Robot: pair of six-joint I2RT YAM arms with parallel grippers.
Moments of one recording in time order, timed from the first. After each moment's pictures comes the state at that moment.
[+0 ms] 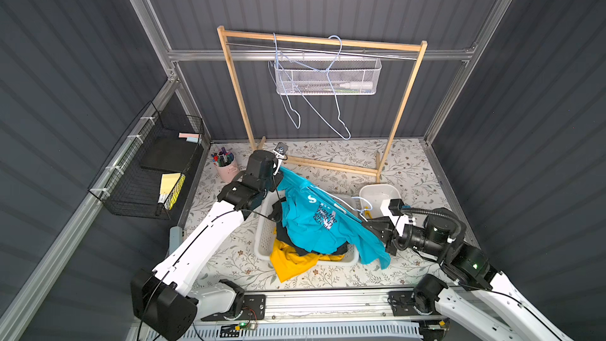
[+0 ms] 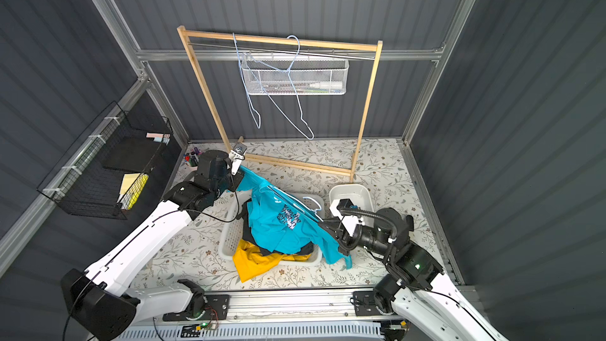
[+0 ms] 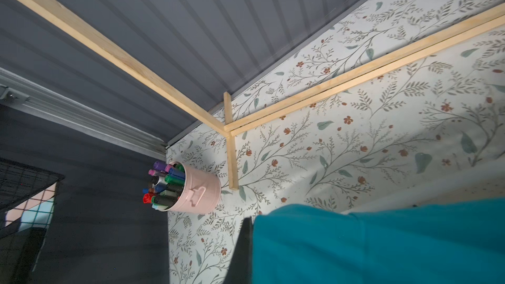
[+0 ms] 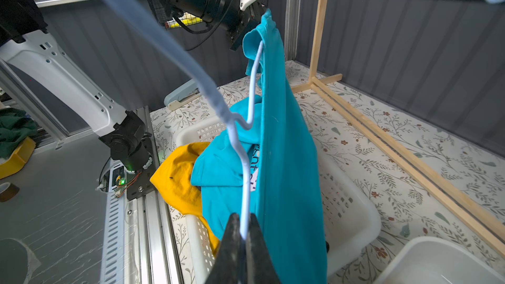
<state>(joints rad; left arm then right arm) -0.45 1.26 1.21 -0.50 -0.42 0.32 0.66 0.51 0.69 -0.41 -0.43 -0.02</state>
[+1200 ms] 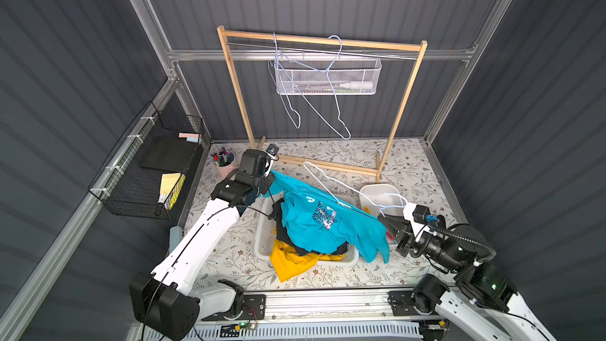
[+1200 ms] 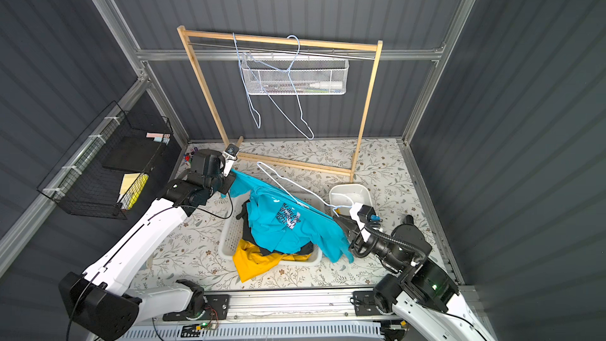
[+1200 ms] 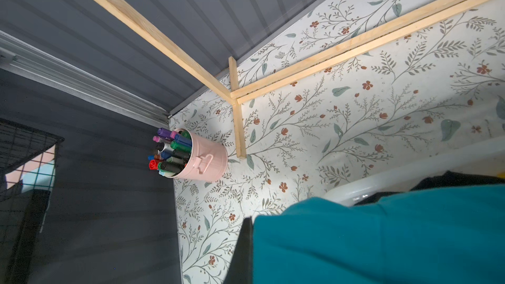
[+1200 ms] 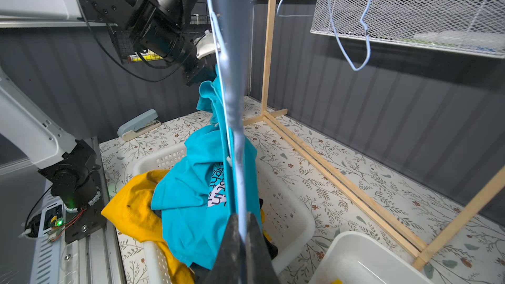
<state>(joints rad) -0.35 1.23 1.20 -0.64 -0.36 0.31 0.67 0.35 0.65 -0.36 -0.21 -0.03</state>
